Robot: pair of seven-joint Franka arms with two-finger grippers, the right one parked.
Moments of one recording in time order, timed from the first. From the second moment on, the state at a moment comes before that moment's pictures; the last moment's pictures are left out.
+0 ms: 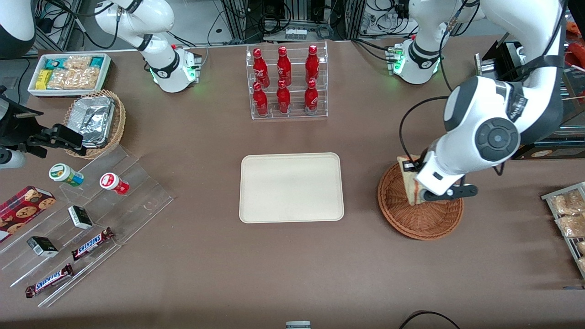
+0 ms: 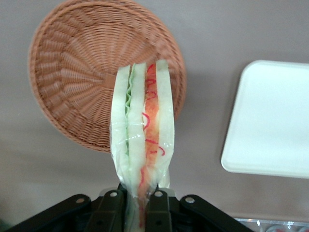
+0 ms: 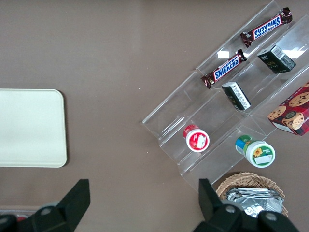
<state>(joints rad) -0.08 0.29 -0.25 -1.62 0.00 1.68 -0.38</state>
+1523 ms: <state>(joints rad) -0.36 0.63 -0.35 -1.47 0.04 1.94 -0.56</state>
